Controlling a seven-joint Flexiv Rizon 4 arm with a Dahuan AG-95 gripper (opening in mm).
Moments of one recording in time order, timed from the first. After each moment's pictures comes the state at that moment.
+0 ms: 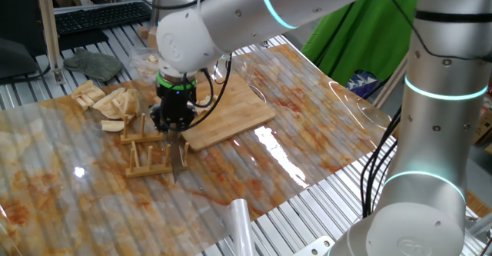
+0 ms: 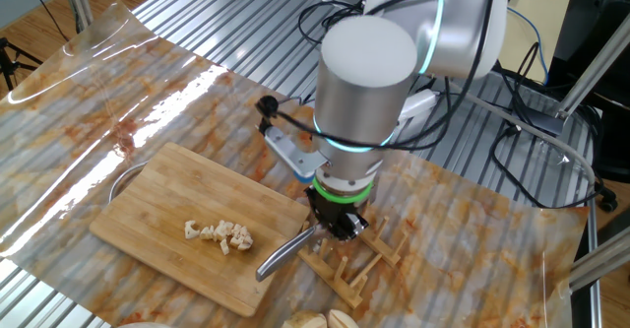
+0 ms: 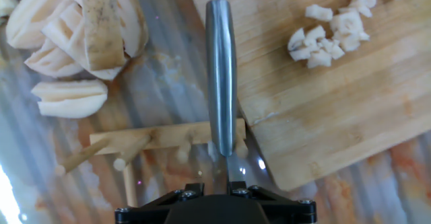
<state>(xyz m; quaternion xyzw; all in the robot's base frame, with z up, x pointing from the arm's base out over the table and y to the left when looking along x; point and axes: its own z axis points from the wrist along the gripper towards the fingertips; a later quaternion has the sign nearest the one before) 0.529 0.137 0.057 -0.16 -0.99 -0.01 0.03</state>
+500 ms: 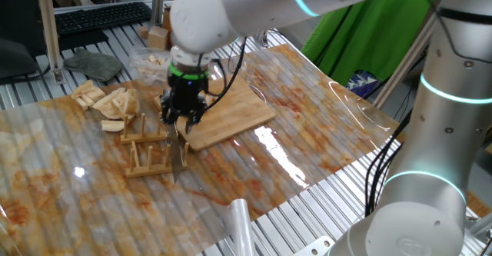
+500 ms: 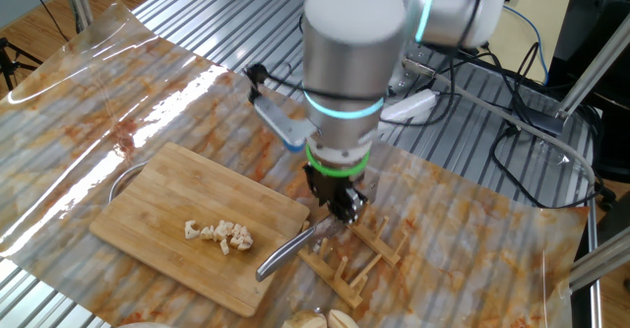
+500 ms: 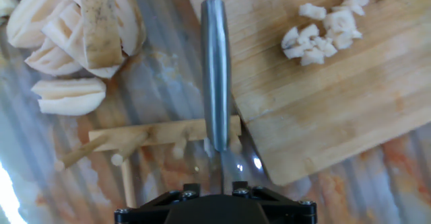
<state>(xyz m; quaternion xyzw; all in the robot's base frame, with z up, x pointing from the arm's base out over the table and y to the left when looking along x) 0.516 0.120 0.097 -0.16 -0.98 -0.03 0.05</state>
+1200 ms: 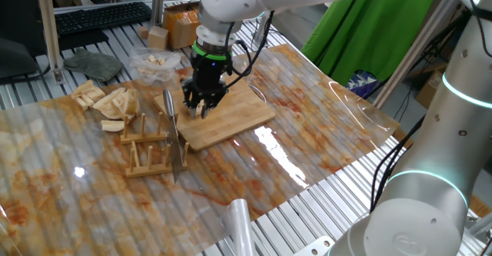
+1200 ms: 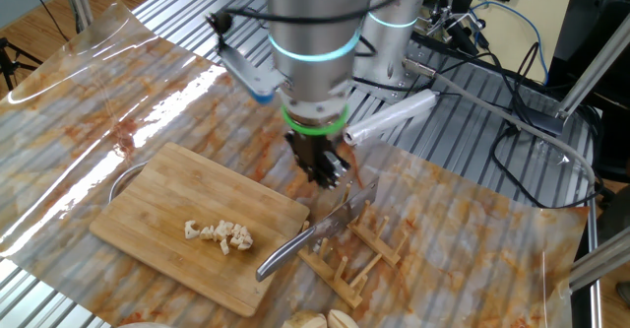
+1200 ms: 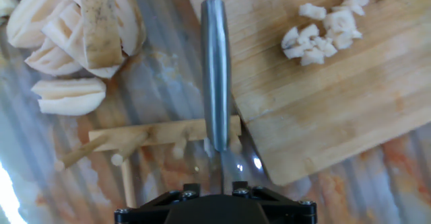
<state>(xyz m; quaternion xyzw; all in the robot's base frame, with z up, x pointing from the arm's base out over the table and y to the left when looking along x) 0.518 0.068 0.130 -0.13 -0.99 -0.04 0.04</state>
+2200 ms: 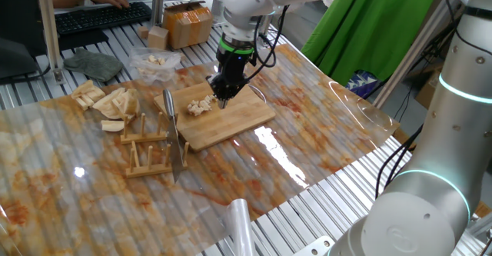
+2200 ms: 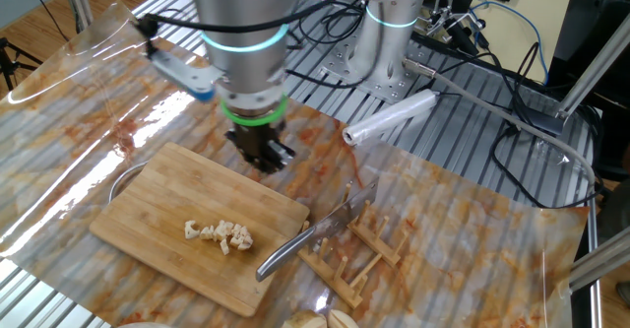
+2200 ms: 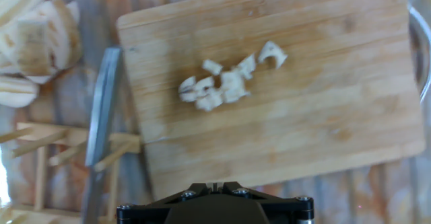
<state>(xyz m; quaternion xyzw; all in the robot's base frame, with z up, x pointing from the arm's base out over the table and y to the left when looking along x) 0.540 -0.022 0.110 -0.04 -1.00 -0.03 0.04</state>
